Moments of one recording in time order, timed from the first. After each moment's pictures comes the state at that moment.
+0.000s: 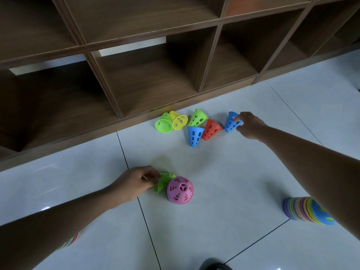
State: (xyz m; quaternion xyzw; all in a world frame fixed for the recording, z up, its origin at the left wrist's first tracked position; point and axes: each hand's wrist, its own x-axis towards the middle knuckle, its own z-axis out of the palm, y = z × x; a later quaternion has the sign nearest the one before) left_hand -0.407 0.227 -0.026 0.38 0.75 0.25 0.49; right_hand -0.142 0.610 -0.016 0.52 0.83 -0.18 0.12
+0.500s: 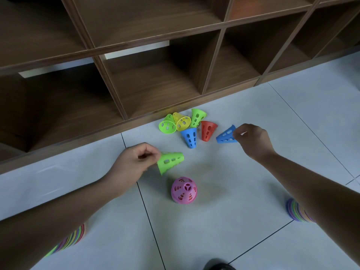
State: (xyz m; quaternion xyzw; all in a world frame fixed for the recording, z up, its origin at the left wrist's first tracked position) left_hand -0.417 0.243 0.027 0.32 0.71 0.45 0.44; right_hand -0.133 0.519 0.011 0.54 0.79 -0.26 -0.11
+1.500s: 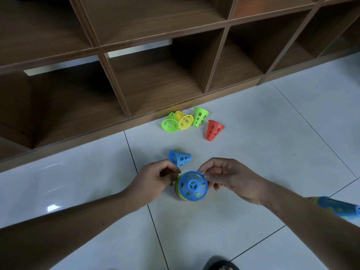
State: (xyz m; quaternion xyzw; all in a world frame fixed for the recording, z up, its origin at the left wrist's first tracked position) left_hand -0.369 0.229 0.013 0.36 0.69 0.39 0.48; right_hand -0.140 0.395 0.046 0.33 0.61 -0.72 0.03
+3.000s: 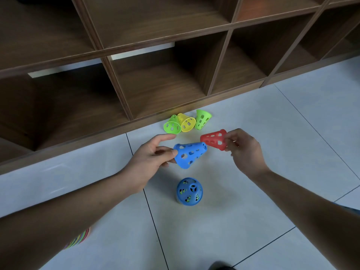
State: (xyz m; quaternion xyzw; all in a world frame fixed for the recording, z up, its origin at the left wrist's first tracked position) left_hand -0.396 0.265 0.047 0.26 0.64 0.51 0.52; right_hand -0.161 0.454 0.021 0.50 0.72 -0.42 -0.22
